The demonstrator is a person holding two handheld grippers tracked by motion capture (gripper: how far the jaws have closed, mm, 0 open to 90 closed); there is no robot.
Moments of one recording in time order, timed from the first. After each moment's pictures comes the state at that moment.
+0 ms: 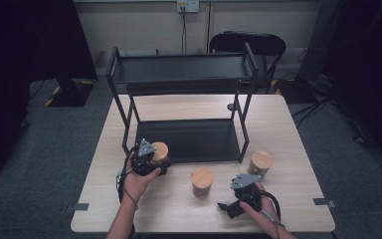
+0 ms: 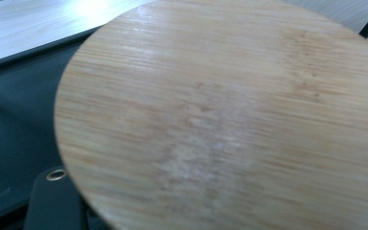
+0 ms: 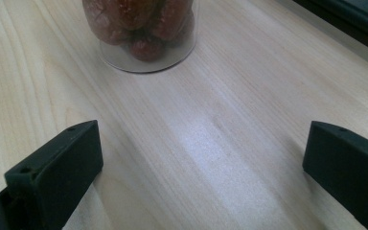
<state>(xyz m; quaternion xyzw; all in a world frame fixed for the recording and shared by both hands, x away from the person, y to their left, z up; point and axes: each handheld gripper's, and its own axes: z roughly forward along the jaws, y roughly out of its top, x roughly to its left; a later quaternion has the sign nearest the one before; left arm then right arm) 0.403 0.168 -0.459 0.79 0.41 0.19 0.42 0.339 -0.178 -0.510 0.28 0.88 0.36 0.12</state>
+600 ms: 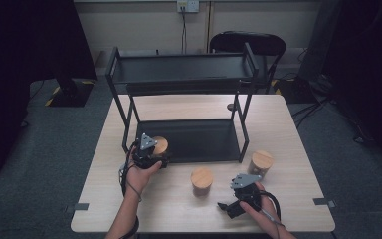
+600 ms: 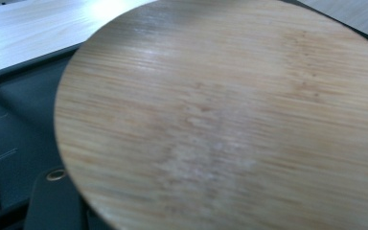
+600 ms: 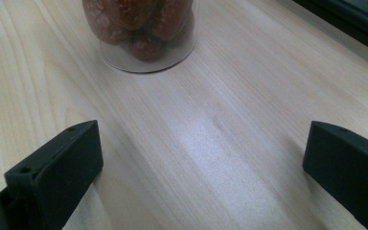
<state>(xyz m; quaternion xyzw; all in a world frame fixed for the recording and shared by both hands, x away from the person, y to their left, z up) 0.424 0.169 -0.464 0.78 0.43 0.21 0.41 0.339 -0.178 -0.510 0.28 0.88 0.36 0.12</state>
